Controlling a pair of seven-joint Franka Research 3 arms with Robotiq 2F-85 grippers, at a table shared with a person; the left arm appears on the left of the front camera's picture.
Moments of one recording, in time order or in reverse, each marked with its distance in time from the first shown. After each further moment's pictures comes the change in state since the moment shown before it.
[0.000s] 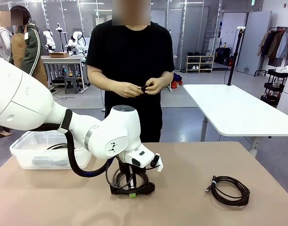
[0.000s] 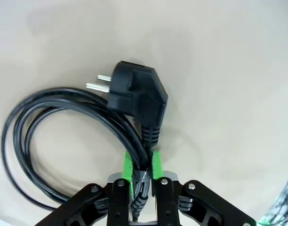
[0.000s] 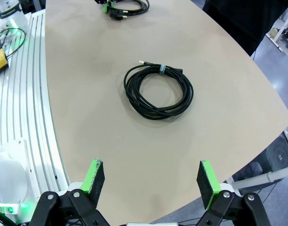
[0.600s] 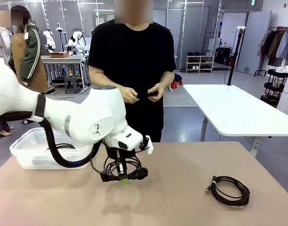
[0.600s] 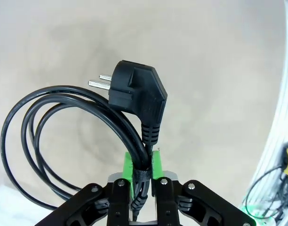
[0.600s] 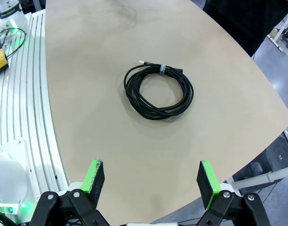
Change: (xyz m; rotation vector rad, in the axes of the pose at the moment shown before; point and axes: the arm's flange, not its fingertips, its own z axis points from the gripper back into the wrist) left arm -0.037 -0.014 0.088 0.036 -0.091 0.025; right arm 0.000 0.000 0.000 0.000 0.000 0.000
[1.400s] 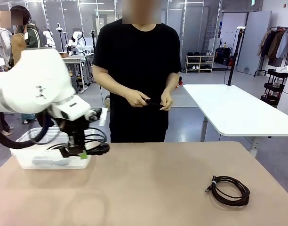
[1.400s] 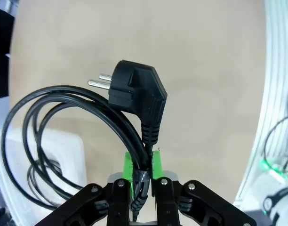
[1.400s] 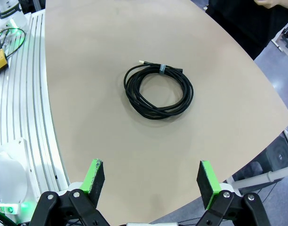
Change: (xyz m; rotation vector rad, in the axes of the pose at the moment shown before) left arm -0.135 0.033 0.105 0.050 -0.033 -0.065; right arm 0.000 0.000 0.000 -0.001 0.001 -0.001
